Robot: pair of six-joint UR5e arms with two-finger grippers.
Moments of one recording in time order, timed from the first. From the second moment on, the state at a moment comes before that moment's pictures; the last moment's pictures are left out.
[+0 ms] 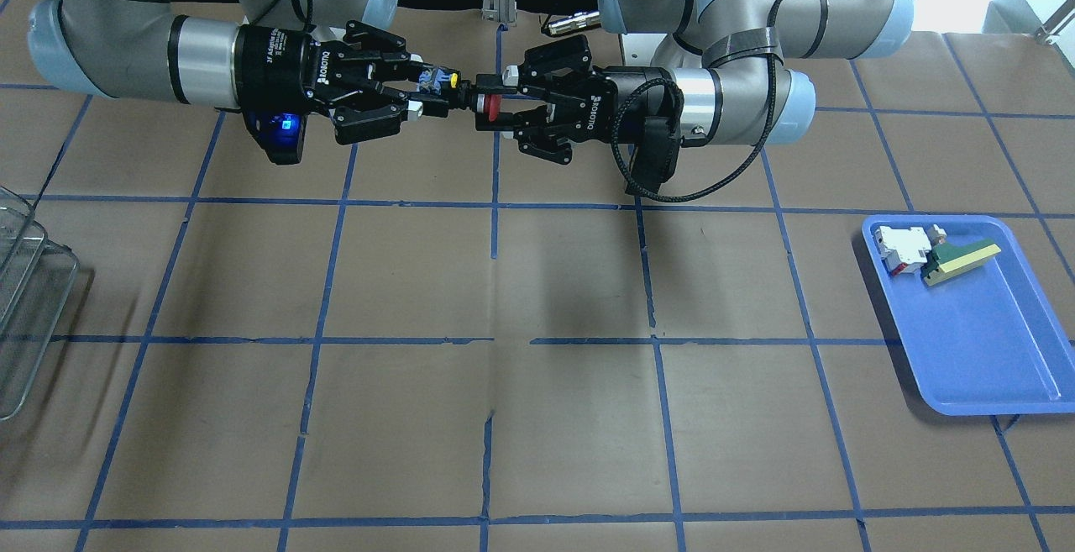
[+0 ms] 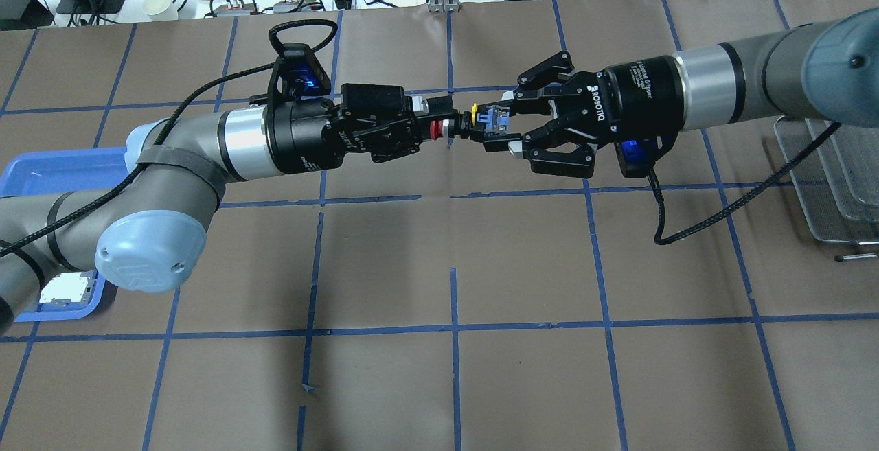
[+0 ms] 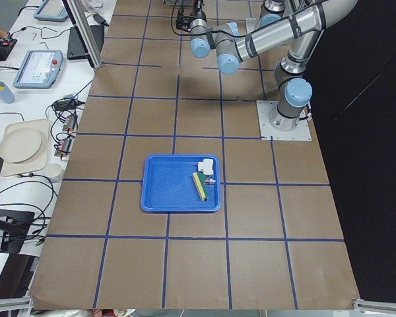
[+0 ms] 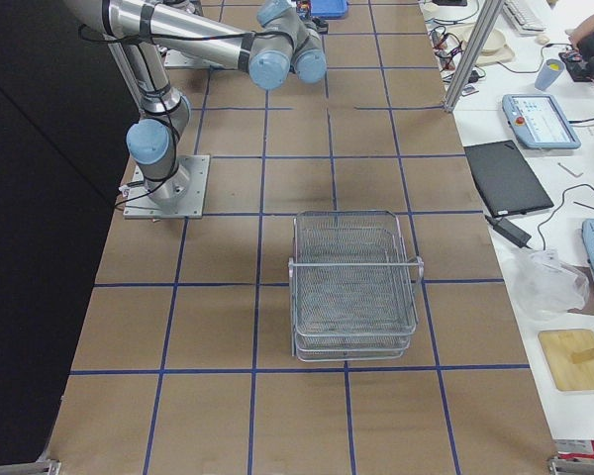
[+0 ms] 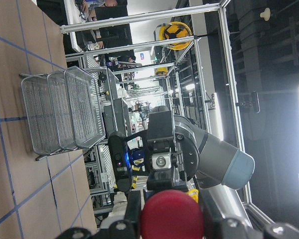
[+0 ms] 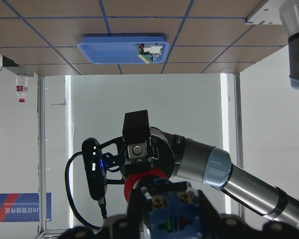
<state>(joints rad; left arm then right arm) -1.52 -1.58 -2.10 -1.34 -0.06 0.45 1.40 -1.58 1.80 -0.90 -0.29 0.66</state>
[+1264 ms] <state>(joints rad) -1.46 -1.58 -2.08 -1.10 0.15 0.17 1.21 -1.58 1.62 -0.91 -0.71 0.66</state>
